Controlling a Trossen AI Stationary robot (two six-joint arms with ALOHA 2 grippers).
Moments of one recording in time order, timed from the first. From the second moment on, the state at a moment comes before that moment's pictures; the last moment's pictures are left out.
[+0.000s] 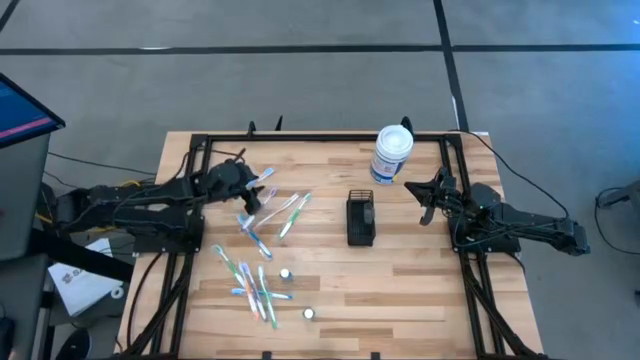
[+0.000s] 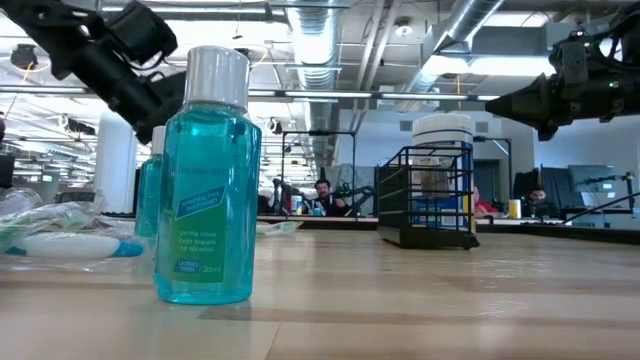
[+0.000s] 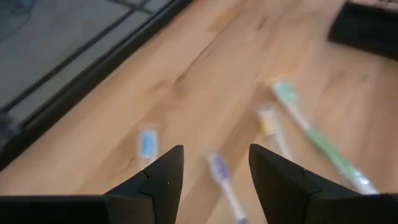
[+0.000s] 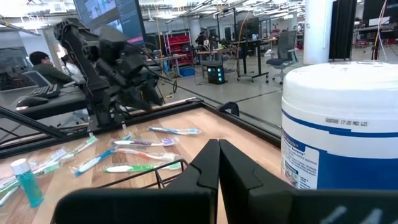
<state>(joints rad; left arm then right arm) 0.39 0.92 0.39 -0.15 -0.25 -0.08 -0.22 0.04 0.01 0.07 0.21 0.12</state>
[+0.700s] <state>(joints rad) 0.66 1.20 0.40 -0.15 -0.16 0.02 -0.22 0.04 0.01 0.07 0.21 0.12</state>
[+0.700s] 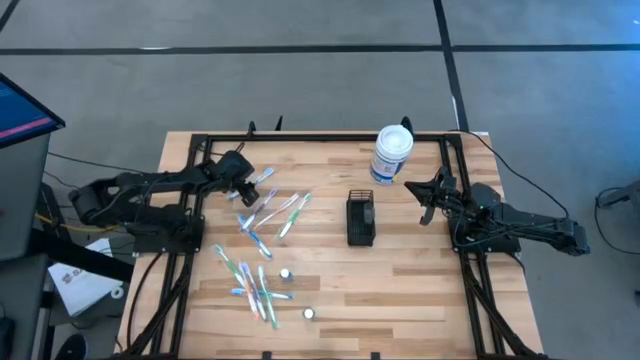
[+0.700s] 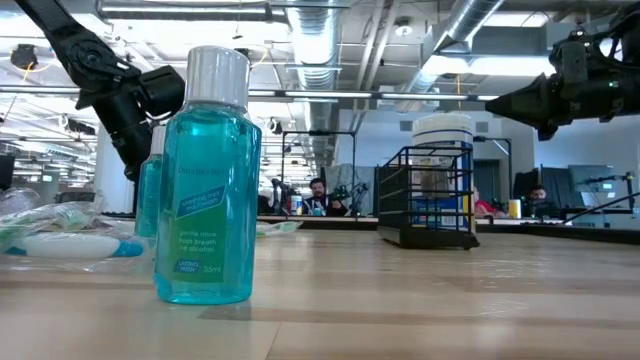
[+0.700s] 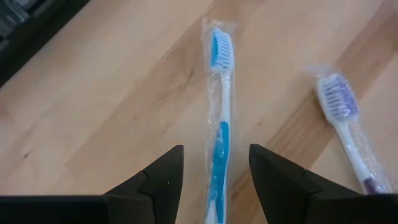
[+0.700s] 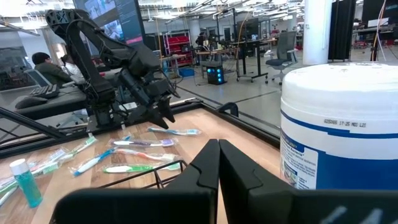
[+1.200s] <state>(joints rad) 0.66 1.20 0.40 -0.16 -0.13 0.02 -0.22 0.04 0.01 0.07 0.21 0.12</state>
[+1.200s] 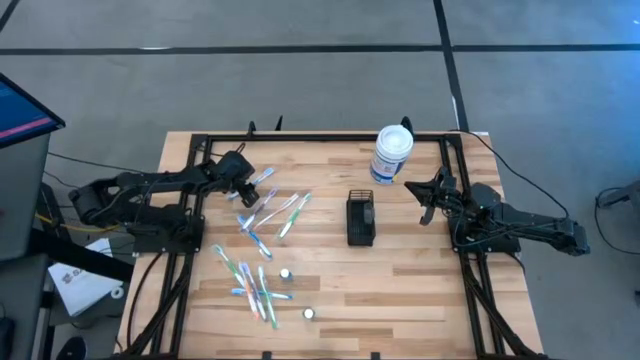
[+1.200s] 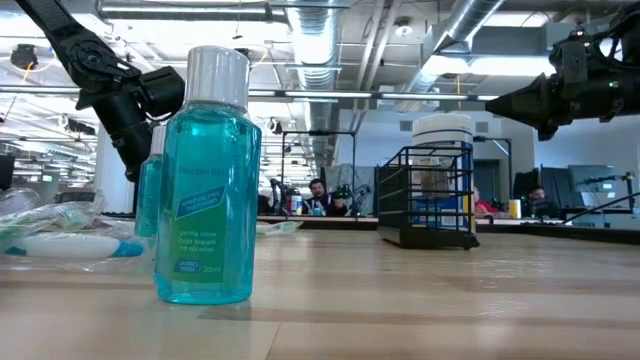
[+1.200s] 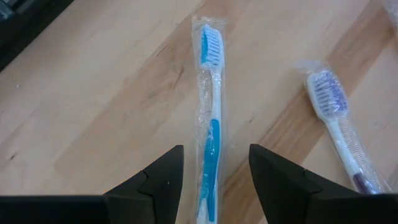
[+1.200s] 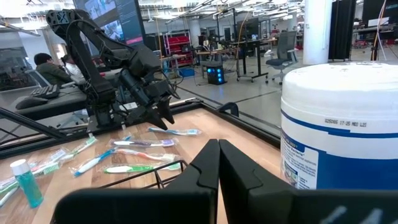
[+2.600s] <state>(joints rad) 0.66 1.31 0.40 -0.16 -0.12 0.02 -0.22 0.04 0.01 0.07 0.21 0.12</state>
